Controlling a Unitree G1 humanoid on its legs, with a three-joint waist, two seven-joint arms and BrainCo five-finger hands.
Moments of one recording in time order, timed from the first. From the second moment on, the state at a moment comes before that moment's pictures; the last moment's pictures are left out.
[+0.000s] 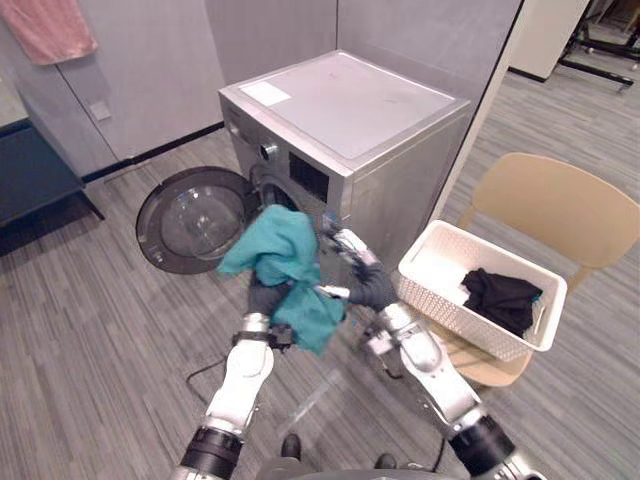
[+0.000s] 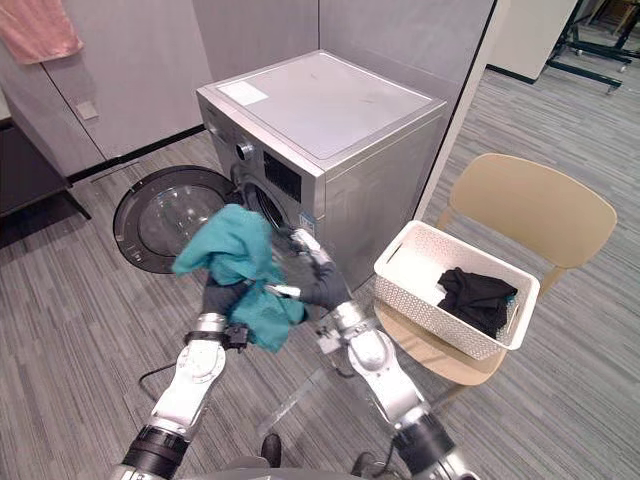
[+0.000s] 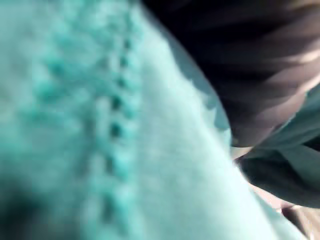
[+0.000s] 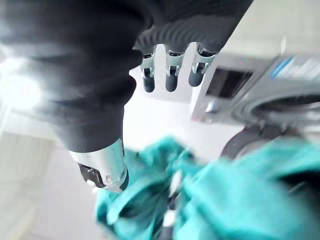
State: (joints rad) left arm 0.00 0.14 -0.12 0.15 0.10 -0.28 0.31; right arm -0.04 -0.20 0.34 -0.02 0.00 -0.26 -0.02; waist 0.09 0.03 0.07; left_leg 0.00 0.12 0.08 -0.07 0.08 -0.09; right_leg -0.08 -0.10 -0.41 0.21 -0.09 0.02
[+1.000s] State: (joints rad) left arm 0.23 0.12 -0.03 0.50 -0.01 -0.23 0.16; right arm 0.06 -0.09 0.11 0.68 -0.08 -0.15 -0.05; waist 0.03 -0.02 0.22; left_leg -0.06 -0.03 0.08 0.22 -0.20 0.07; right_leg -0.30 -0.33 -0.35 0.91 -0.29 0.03
